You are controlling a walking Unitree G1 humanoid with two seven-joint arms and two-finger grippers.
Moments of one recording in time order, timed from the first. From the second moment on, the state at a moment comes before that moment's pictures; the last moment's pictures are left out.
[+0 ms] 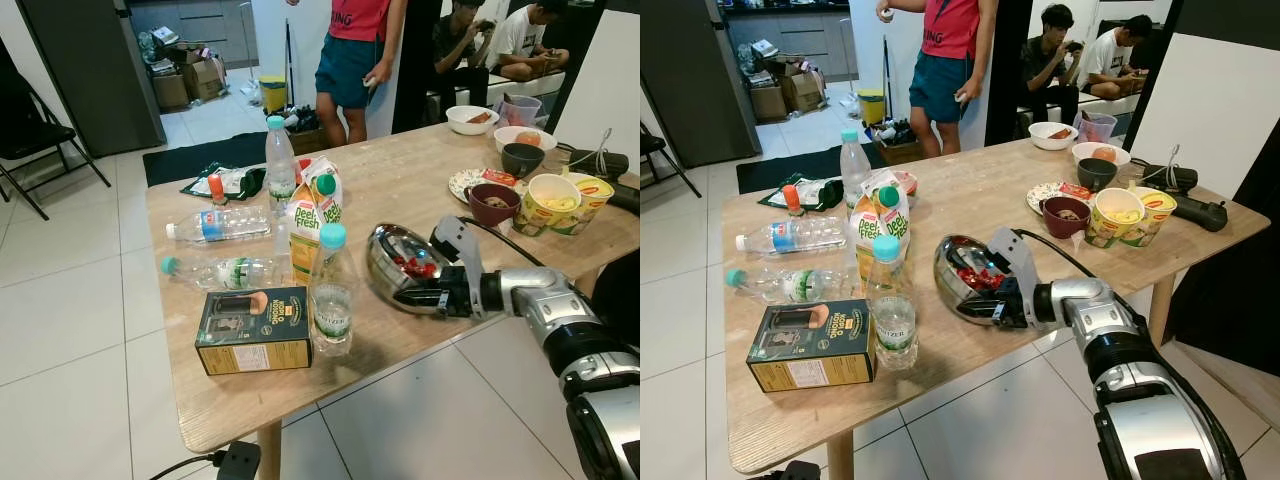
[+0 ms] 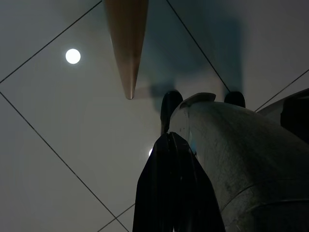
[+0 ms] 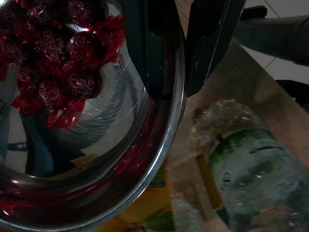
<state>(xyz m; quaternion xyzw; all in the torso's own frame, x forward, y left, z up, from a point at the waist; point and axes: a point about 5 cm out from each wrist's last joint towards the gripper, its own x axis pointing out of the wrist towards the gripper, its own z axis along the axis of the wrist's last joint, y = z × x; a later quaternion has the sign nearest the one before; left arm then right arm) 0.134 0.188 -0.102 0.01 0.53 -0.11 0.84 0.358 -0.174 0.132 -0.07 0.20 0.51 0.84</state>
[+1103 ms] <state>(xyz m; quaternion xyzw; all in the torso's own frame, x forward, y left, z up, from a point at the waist) 0.138 0.187 -0.101 0.01 0.53 -0.12 0.84 0.327 -0.274 0.151 -0.01 0.20 0.46 0.86</state>
